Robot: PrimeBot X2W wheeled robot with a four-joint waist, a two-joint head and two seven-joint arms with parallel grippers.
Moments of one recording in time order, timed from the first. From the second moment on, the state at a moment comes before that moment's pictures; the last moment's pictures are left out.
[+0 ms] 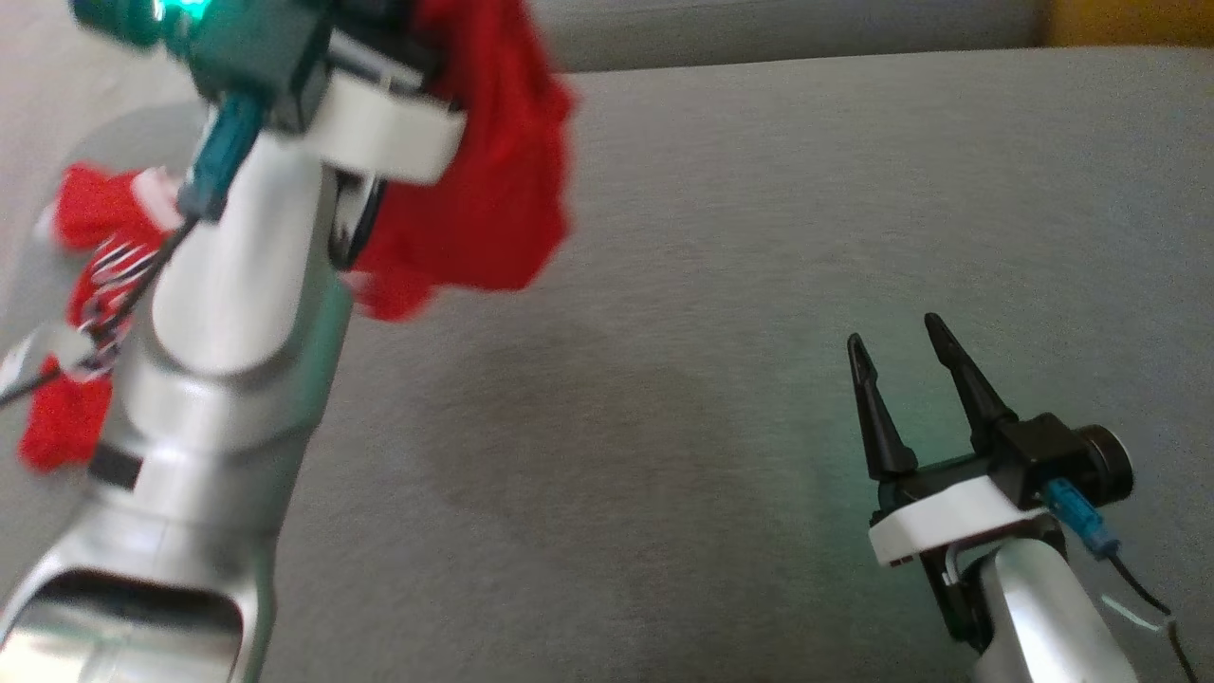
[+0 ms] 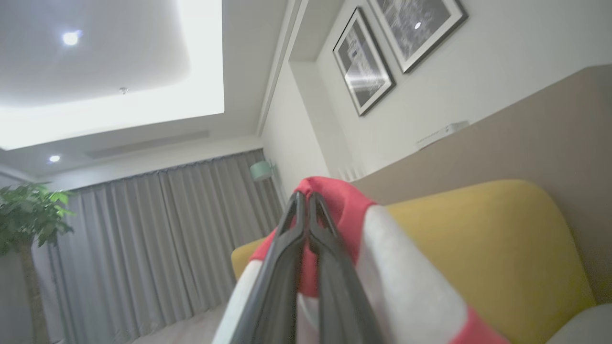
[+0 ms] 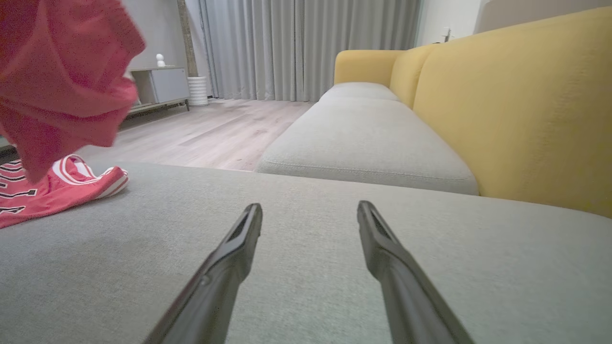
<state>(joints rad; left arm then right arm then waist) -0.94 0.11 -0.33 0.40 -0.05 -0.06 -0.26 -0.15 -0.06 0.12 0.29 0.00 0.12 -0.26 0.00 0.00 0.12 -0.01</state>
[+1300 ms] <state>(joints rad) -0.02 0.05 -0.29 0.18 -0.21 0.20 -0.26 0.02 -0.05 0.05 0.31 0.08 0.12 -0.26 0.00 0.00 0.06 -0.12</state>
